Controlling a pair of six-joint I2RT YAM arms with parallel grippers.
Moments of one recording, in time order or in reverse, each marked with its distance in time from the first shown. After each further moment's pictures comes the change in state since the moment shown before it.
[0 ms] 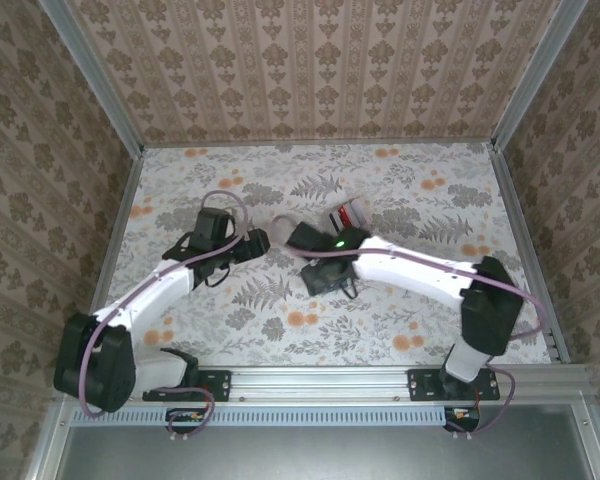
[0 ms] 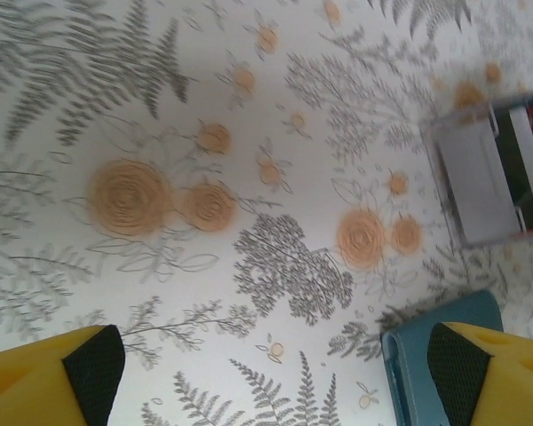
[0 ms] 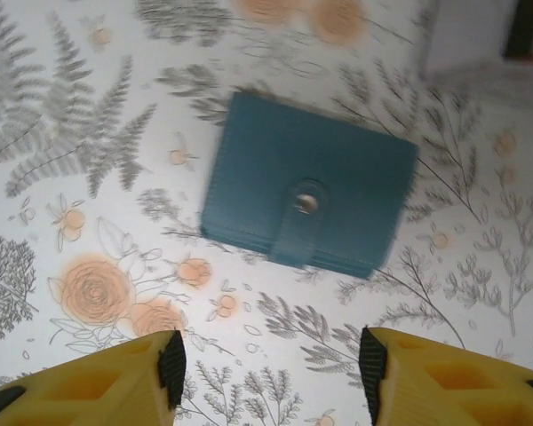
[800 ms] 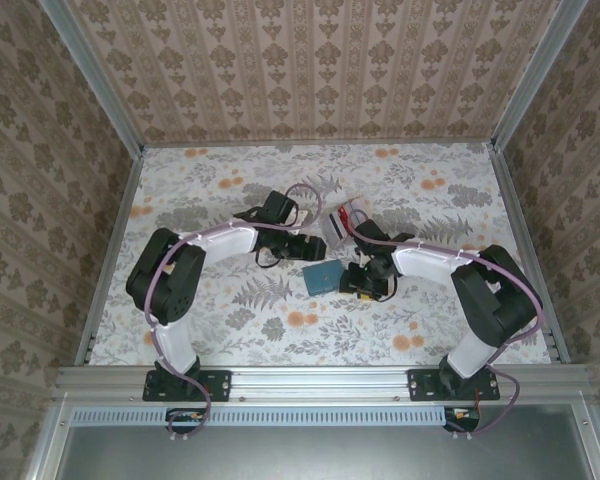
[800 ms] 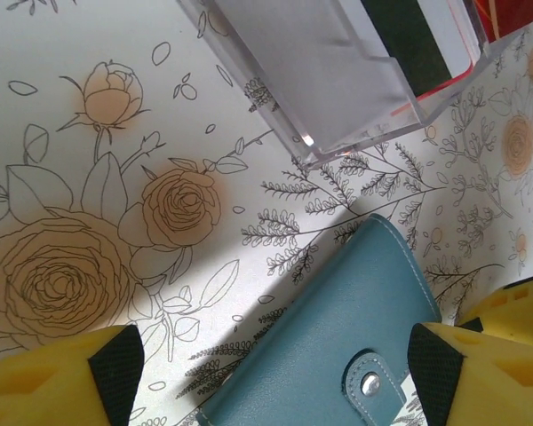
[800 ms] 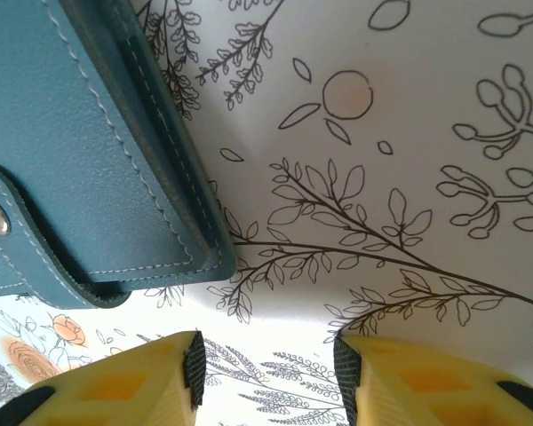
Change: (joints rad) left arm -0.192 0.573 0.388 -0.024 0.305 0.190; right arm -0.345 0.018 -0.426 0.370 -0.473 0.293
